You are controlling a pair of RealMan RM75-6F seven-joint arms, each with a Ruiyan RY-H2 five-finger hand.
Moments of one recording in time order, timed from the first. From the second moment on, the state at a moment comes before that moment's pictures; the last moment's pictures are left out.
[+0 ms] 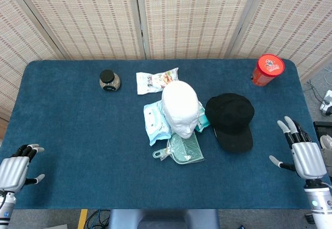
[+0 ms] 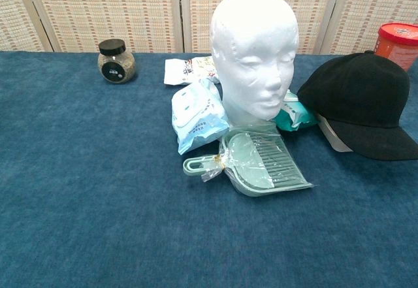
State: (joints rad) left arm -0.13 -1.13 -0.03 -1.61 1.39 1.36 0.17; right arm 0.11 -1.18 0.08 -1.50 -1.52 1.48 0.05
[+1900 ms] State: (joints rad) left arm -0.10 -1.10 -0.03 -1.65 1.38 1.39 0.15; right arm 0.24 -1.57 0.01 -0.87 -1.71 1.51 0.00
